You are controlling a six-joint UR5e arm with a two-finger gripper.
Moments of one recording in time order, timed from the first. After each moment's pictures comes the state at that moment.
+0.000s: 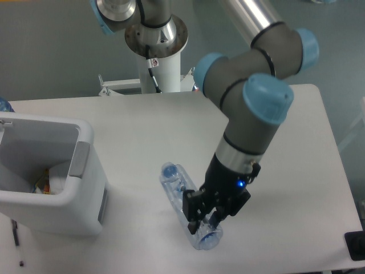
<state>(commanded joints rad) 2.46 -2.01 -1.15 -1.10 0.91 0.02</state>
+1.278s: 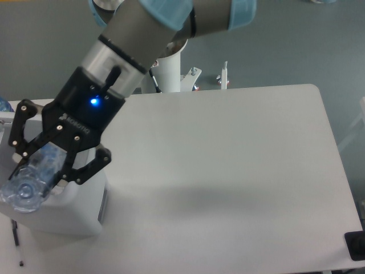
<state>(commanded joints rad) 2.23 -1.91 -1.25 -0.84 0.71 0.00</state>
